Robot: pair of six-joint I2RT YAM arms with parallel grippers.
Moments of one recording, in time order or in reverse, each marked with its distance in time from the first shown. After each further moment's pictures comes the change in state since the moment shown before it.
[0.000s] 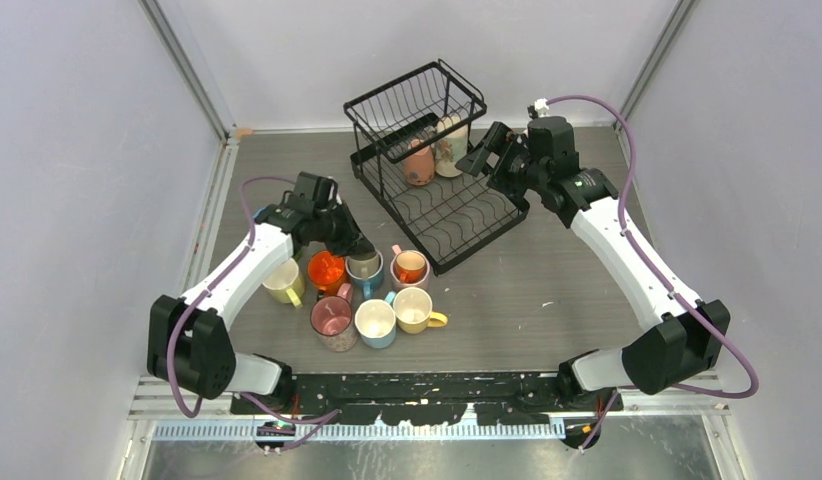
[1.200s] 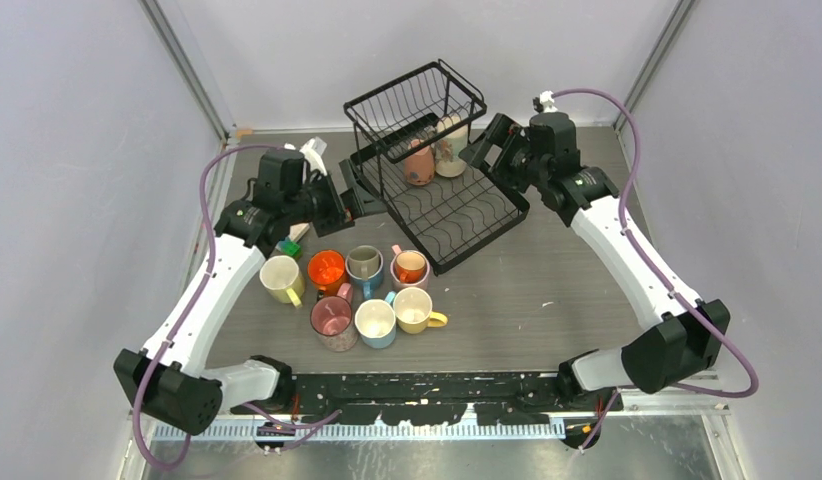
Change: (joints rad) left arm 0.000 -0.174 0.211 -0.058 0.054 0.092; right arm 0.000 -0.004 0.016 0.032 0.080 -0.026
